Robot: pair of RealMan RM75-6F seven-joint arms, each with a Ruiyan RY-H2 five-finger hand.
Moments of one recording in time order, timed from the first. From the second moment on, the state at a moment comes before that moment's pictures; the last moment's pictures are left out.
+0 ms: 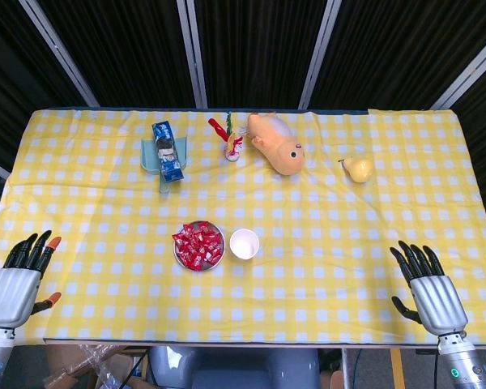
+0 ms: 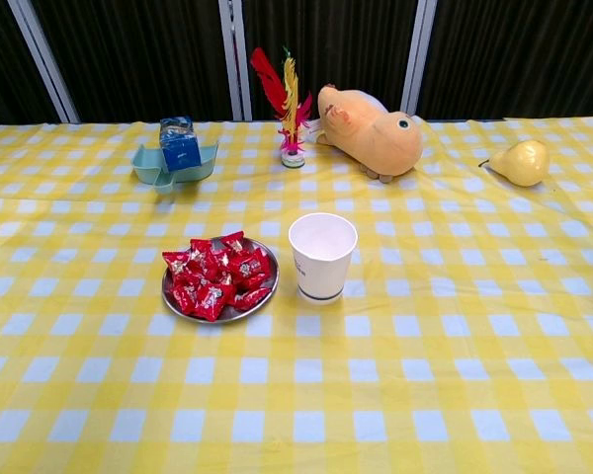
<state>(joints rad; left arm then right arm) -0.08 -1.20 0.01 -1.63 1.57 1.49 0.29 0.11 -1.14 -0.01 -1.65 -1.59 1.41 -0.15</state>
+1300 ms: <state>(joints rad) -0.34 -1.23 -0.15 -1.88 1.36 1.18 0.53 0.11 -1.14 -0.01 -1.67 -1.55 1.39 -0.12</state>
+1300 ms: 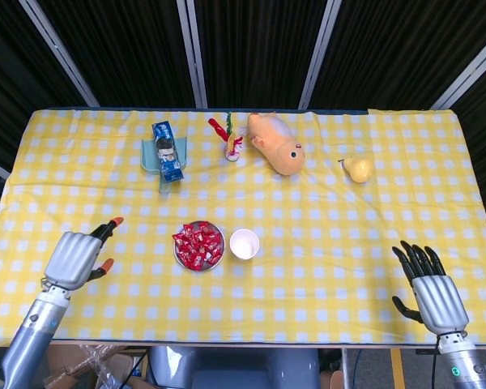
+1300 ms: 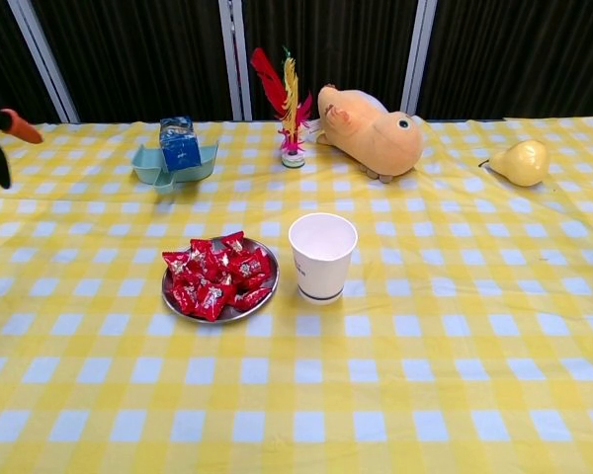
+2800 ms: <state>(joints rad) -0.99 -1.67 -0.15 -1.69 0.46 1.09 1.07 0.12 -1.11 0.00 -1.69 -1.53 1.37 -0.01</state>
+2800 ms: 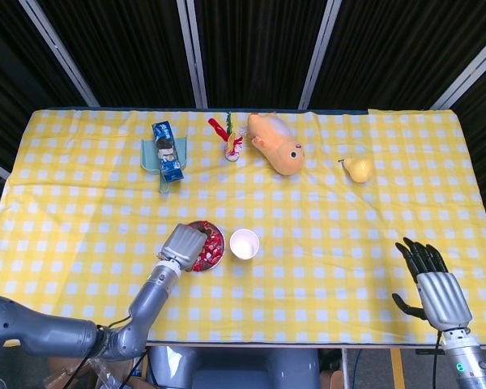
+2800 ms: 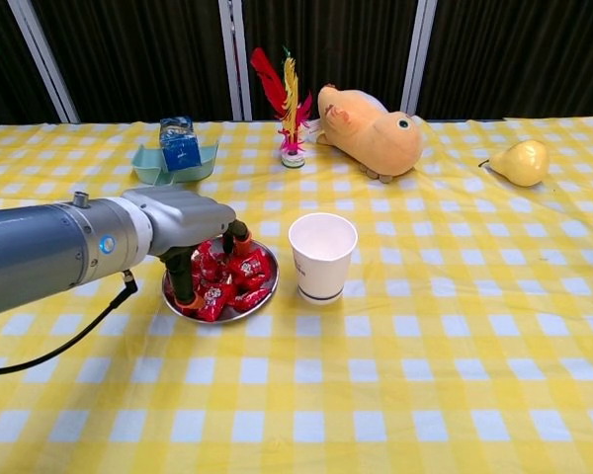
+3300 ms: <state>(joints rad) -1.00 -1.76 -0.12 -1.55 0.54 1.13 1.01 0.12 -1.11 0.01 -1.69 -1.52 1.37 -0.01</state>
